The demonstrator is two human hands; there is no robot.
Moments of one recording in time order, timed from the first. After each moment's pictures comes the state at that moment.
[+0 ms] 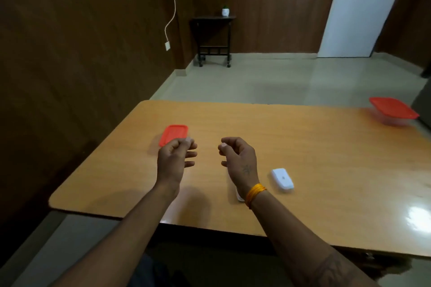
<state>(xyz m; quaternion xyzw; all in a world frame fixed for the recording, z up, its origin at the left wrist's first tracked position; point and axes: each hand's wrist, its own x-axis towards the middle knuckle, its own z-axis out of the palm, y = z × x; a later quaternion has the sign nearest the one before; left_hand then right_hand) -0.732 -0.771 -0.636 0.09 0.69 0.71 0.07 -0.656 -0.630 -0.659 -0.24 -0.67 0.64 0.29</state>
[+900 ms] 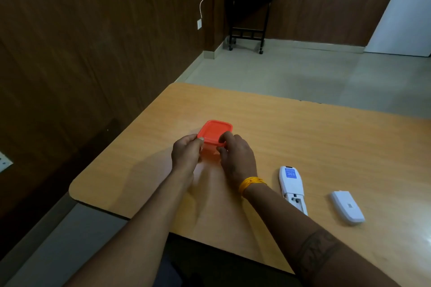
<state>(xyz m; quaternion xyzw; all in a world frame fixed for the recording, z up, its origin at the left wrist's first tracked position) -0.846 -0.800 -0.688 -0.04 0.74 0.67 0.12 -0.803 -0.667 -0.723 -0.12 -0.93 0.27 0.22</state>
